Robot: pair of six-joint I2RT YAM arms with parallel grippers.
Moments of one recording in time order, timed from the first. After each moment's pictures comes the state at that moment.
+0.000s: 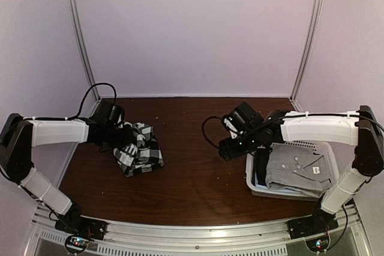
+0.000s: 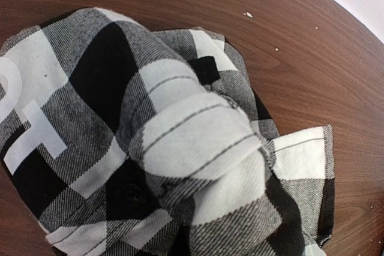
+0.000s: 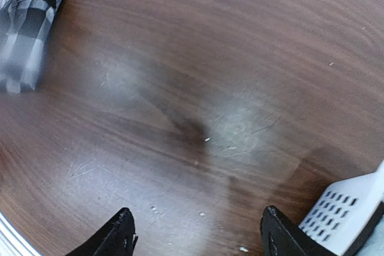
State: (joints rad) left arm -0.42 1.50 0.82 -0.18 -0.06 -0.60; right arm 0.82 1.59 1.14 -0.55 0.15 0.40
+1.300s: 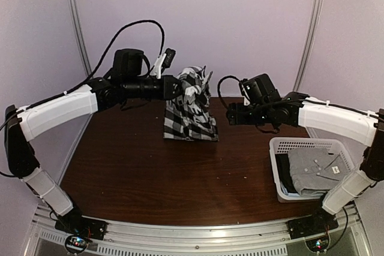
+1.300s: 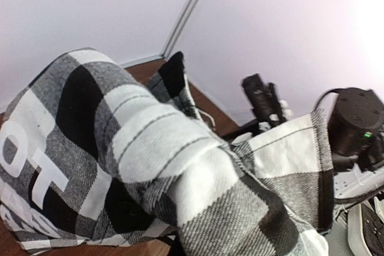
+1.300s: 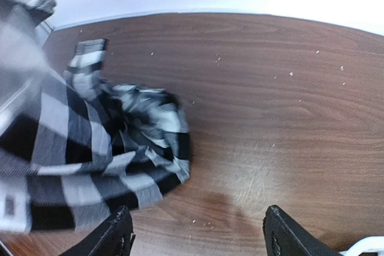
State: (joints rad) left arm -0.70 1.59 1.42 -0.16 0.38 -0.38; right arm 0.76 1.50 1.24 -0.45 0.28 0.51
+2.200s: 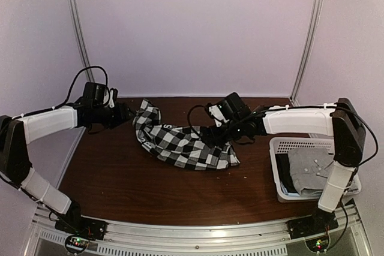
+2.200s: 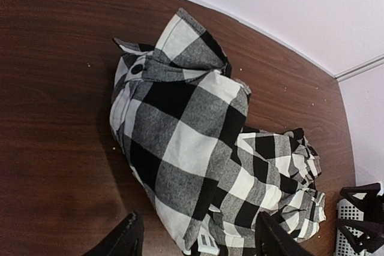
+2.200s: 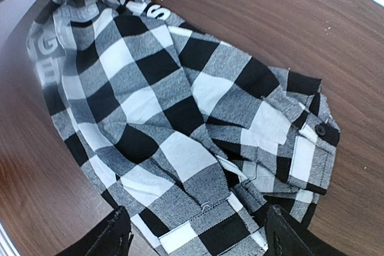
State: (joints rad) left arm -0.26 1.48 0.99 -0.20 0.27 -0.52; right arm 0.79 1.79 1.28 -0.30 0.03 0.27
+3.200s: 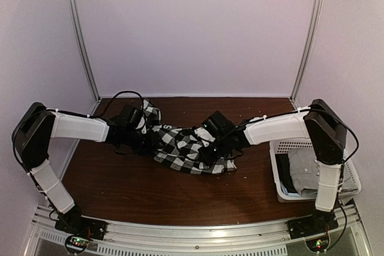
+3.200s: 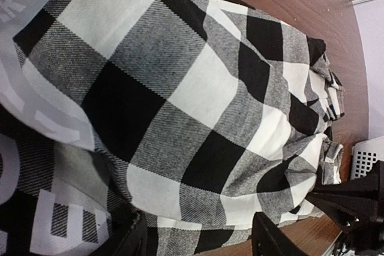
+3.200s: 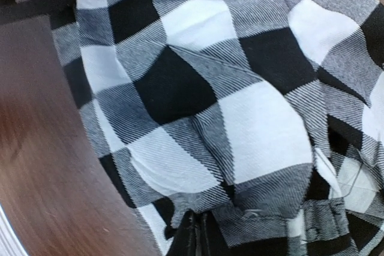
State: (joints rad) left arm -0.57 1.68 0.92 -0.12 0.24 -0.70; right arm 0.86 1.97 1.30 -0.30 -0.12 0.22
